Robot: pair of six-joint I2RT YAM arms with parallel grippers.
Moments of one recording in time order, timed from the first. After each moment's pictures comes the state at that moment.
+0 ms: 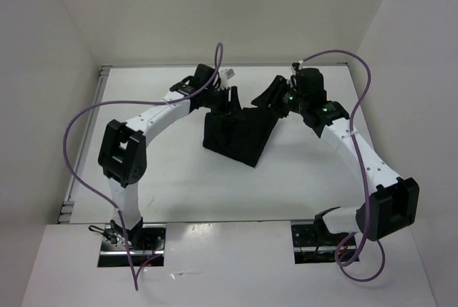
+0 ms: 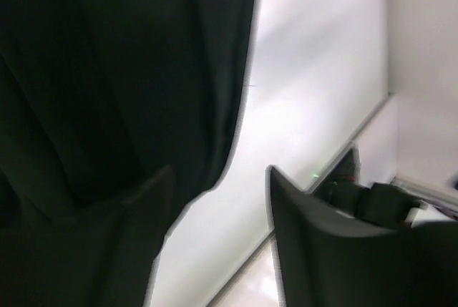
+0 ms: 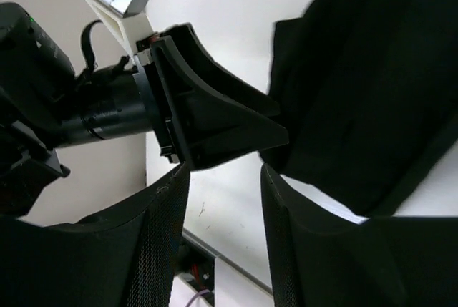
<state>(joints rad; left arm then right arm) -0.48 1.90 1.62 -0.48 0.54 -0.53 0.35 1.33 1.22 -0.38 -0.32 0.81</state>
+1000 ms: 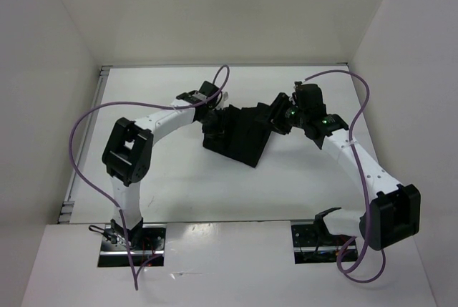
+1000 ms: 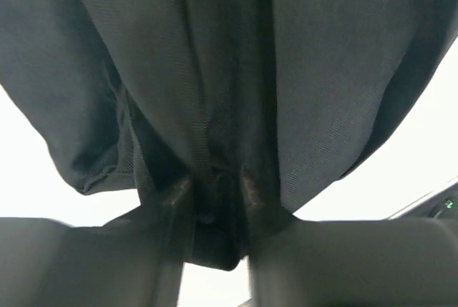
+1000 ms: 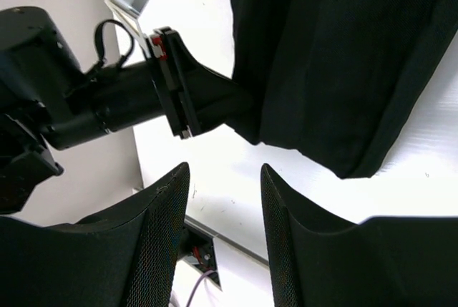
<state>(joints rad) -0.52 1.96 1.52 -0.63 0.26 -0.45 0.33 1.25 1.04 -0.41 -0.31 0.88</state>
